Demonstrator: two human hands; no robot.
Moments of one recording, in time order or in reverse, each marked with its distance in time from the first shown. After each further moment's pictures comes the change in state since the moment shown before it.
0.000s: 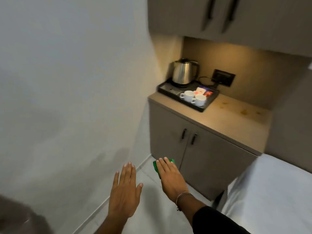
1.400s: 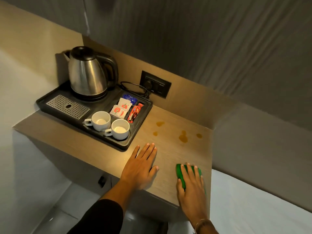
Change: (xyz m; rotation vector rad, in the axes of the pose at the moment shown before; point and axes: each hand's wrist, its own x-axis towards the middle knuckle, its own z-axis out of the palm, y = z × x) left_hand 0.473 0.381 0.065 -0.215 -0.086 0.745; right_hand 0.048 0.450 -0.074 -0.015 0.068 0.894
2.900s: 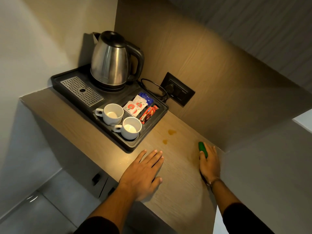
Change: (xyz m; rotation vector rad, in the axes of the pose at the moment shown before) left_hand 0.004 -0.001 0.002 -0.057 0.045 -0.008; right_hand 0.207 0.031 -0.033 0.203 0.044 0.015
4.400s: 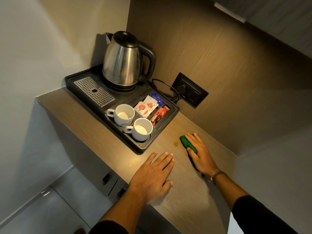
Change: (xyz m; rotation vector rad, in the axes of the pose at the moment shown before) left_hand 0.000 0.001 -0.006 -0.001 -0.029 -0.005; right_hand 0.025 -0.044 0.040 -0.075 -0.304 -0.534
